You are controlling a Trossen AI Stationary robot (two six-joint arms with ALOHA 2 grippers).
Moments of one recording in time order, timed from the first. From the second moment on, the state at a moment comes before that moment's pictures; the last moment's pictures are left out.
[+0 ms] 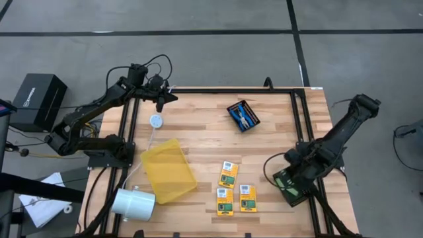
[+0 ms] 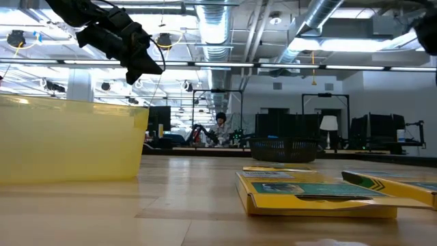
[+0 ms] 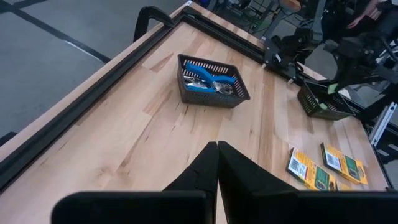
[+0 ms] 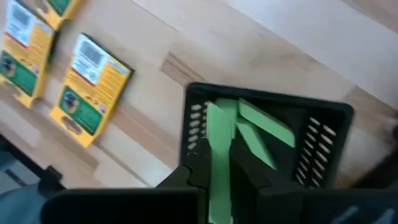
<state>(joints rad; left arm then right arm) 0.95 1.15 0.83 -0.30 0.71 0.05 0.83 1.02 0.73 -1.02 0.20 1.82</state>
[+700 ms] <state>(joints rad) 0.95 1.15 0.83 -0.29 0.71 0.07 0.99 1.26 0.60 -0.67 0.18 2.11</state>
